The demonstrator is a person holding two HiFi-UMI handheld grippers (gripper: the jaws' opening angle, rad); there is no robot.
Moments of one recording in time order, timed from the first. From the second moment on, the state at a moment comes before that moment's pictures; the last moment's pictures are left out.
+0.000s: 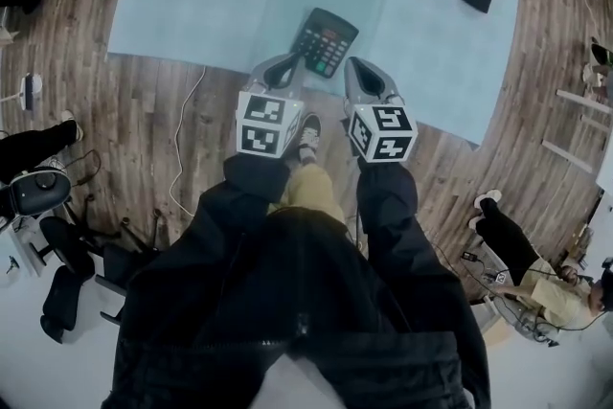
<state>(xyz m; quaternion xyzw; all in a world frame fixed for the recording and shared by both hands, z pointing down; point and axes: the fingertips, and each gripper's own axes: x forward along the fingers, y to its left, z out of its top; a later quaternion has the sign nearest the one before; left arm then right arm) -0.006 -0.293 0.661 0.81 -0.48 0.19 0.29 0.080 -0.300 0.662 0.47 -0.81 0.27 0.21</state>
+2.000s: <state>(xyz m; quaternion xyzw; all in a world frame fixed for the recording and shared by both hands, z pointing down) -0.014 -0.322 0.701 0.79 -0.49 0.22 0.29 0.068 -0.351 0.719 0.42 -0.81 0.37 0.15</state>
